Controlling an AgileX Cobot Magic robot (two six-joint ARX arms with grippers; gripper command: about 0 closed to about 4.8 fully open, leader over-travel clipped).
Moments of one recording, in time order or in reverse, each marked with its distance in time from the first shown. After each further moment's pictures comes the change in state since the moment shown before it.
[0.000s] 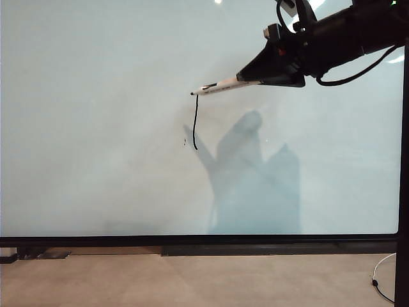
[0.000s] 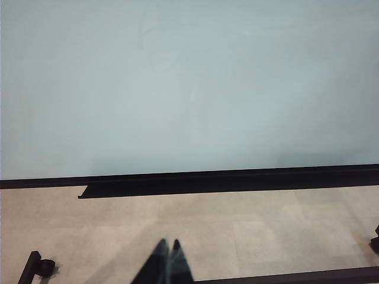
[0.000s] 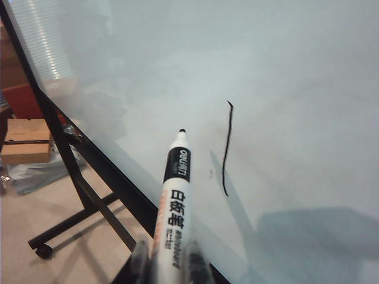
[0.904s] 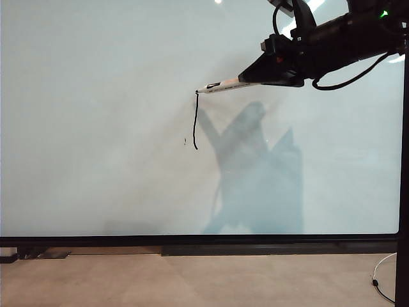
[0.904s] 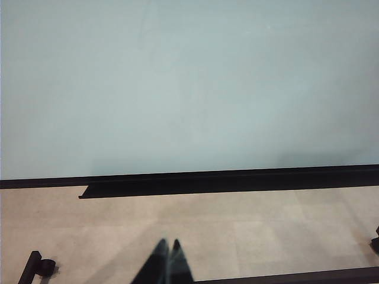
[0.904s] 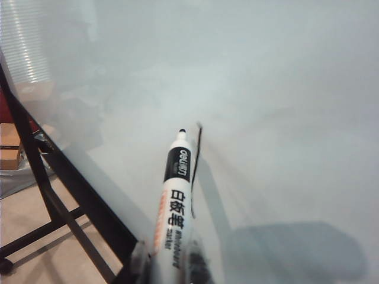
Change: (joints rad) left arm 0.000 0.000 0.000 0.000 0.000 0.000; right arm -0.015 0.055 0.024 0.093 0.034 -0.046
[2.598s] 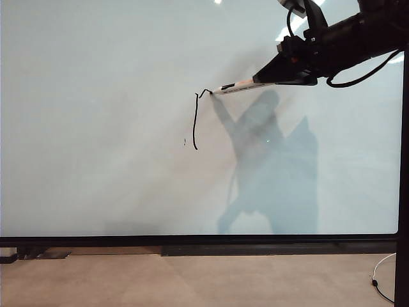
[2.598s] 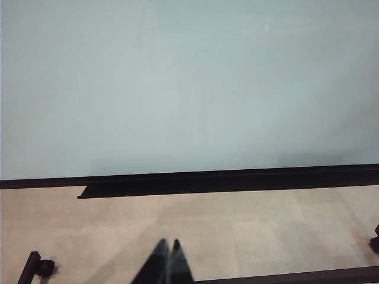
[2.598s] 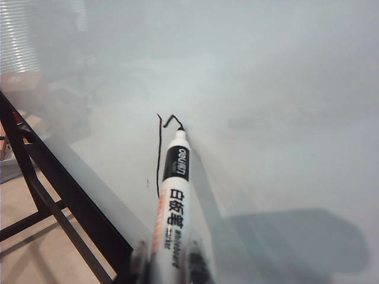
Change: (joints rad) left arm 0.000 0.000 0.000 0.000 0.000 0.000; right arm -0.081 0.007 0.053 -0.089 -0.040 -0.050
